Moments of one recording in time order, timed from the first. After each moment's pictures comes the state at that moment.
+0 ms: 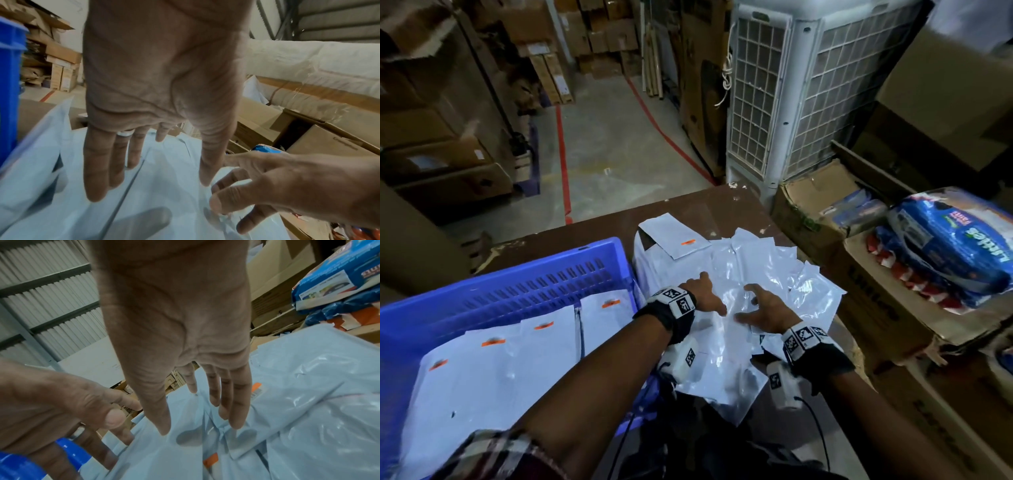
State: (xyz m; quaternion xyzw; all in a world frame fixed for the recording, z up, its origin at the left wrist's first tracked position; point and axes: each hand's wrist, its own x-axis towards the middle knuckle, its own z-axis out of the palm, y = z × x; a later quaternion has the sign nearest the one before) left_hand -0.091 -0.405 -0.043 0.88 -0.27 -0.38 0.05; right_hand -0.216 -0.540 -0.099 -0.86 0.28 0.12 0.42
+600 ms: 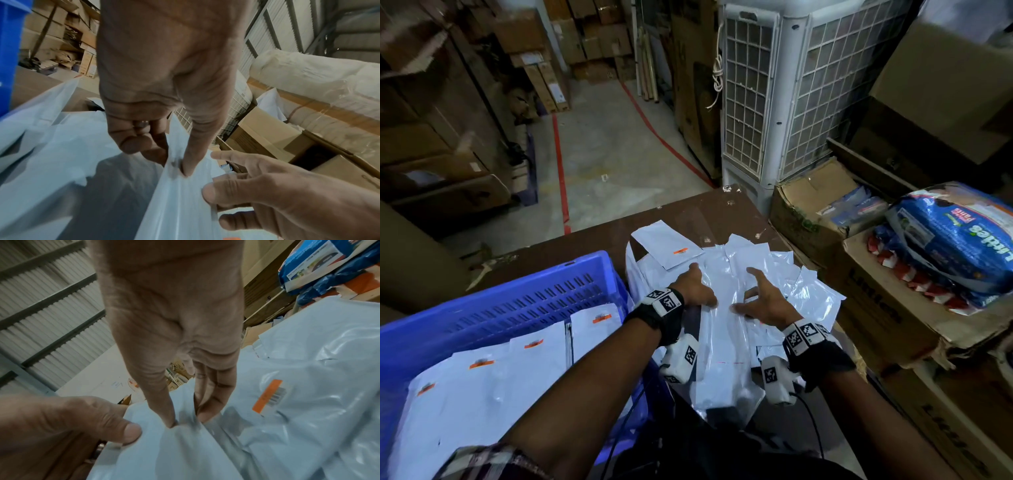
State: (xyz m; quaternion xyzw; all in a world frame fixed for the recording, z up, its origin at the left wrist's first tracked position) left_hand -0.064 -0.426 -0.052 0.88 -0.21 -0.36 0.22; right_hand -0.199 -0.566 -0.093 -0.76 0.30 0.02 0.58
